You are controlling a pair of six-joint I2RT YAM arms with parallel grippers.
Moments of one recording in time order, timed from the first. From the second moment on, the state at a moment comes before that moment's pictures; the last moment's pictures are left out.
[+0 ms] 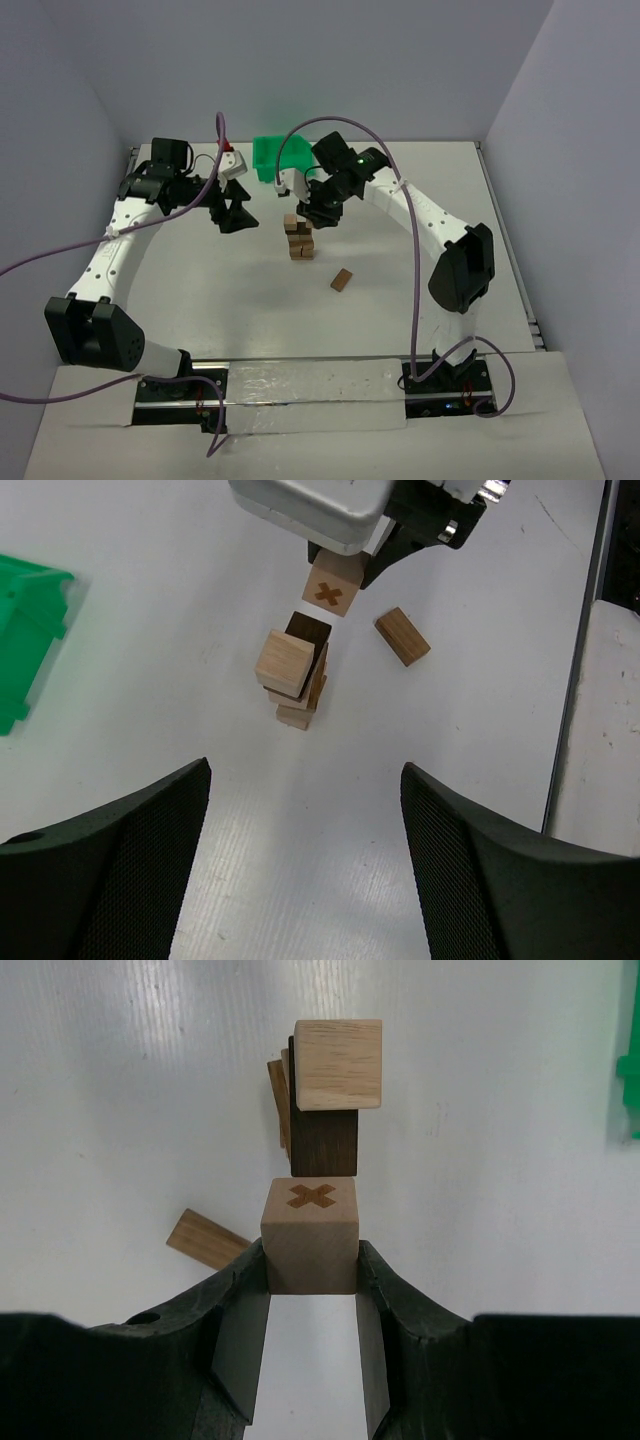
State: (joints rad) left arm -0.18 1.43 1.40 -0.82 0.94 0.69; right arm 0.64 1.86 1.83 -1.03 -0.36 -0.81
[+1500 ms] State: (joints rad) left arm -0.14 1.51 1.45 -0.83 1.01 0.68; right arm 0.68 2.08 2.09 -1.17 -0.32 -0.80
